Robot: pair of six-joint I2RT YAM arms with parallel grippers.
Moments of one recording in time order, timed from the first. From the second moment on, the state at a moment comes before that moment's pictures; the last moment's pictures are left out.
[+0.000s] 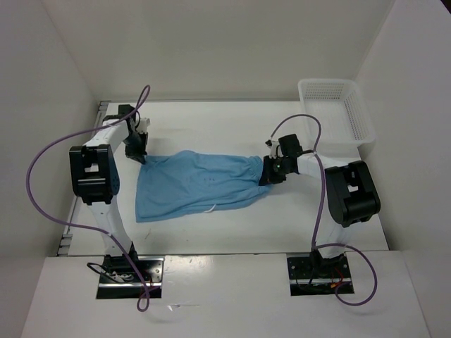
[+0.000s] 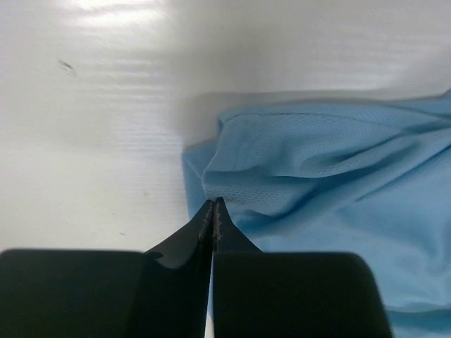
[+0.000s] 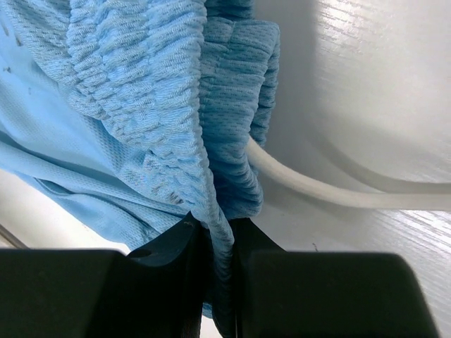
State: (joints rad) left arm 0.10 2.03 1.56 -0.84 0.09 0.07; right arm 0.24 1.73 0.94 -0.30 -0.45 0.18
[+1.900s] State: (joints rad) left arm -0.23 2.13 1.63 -0.81 0.18 0.07; right arm 0.11 1.58 1.48 -0.72 -0.15 -0.18
